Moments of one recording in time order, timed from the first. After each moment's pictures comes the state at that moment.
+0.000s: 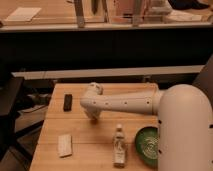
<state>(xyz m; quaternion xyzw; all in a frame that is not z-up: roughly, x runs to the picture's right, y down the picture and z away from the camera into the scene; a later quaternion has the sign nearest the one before) -0.077 0.165 0.860 -0.17 -0.20 -0.62 0.74</state>
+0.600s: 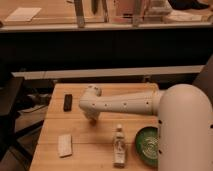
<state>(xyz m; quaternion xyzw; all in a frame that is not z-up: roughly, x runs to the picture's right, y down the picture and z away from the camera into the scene) -0.084 0.173 0.853 -0.17 -0.20 -0.63 0.73</state>
